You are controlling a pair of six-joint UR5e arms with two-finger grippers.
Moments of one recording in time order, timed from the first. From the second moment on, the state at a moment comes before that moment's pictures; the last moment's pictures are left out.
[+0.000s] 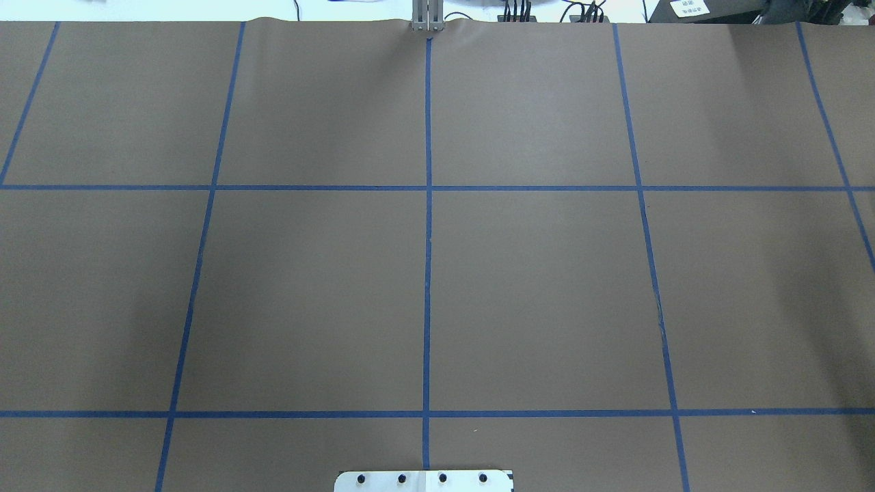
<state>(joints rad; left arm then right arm) -1.42 -1.60 -1.84 -1.59 -2.42 -0.14 1.41 -1.88 1.84 -0.38 2.24 0.86</state>
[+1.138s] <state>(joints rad) -1.42 -1.61 -1.85 -1.59 -2.42 -0.14 1.48 -1.88 1.55 0.09 2.22 1.76</state>
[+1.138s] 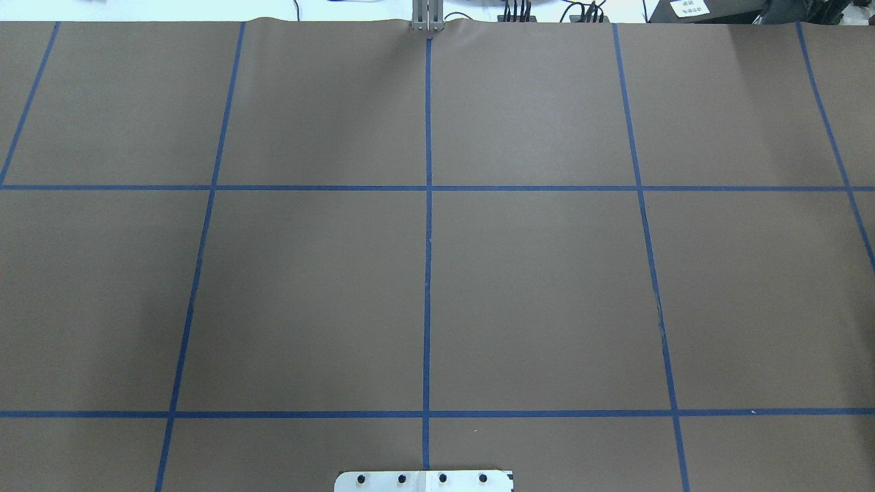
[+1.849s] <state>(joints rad) -1.42 -1.62 -1.86 -1.59 -2.42 -0.14 1.53 -1.87 1.52 0.17 2.21 2.22</state>
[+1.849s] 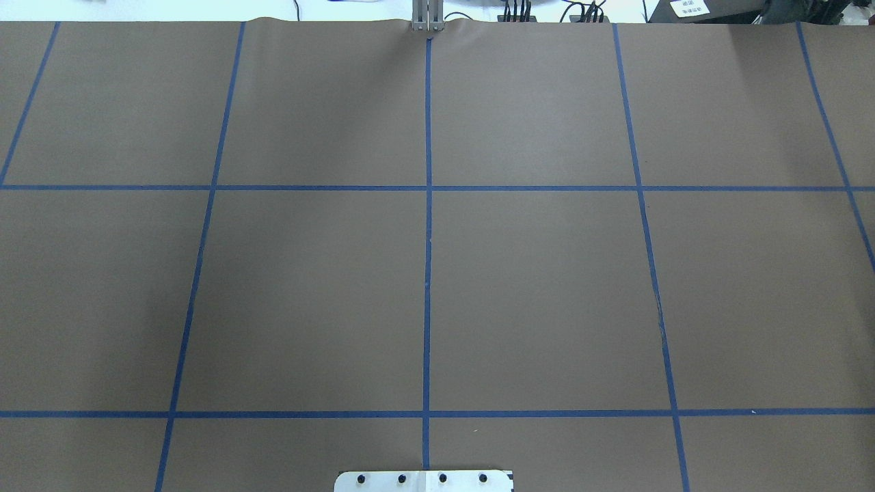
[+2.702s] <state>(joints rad) -1.42 -1.62 -1.86 -1.59 -2.42 -0.14 1.58 -1.79 1.34 0.38 2.08 2.72</state>
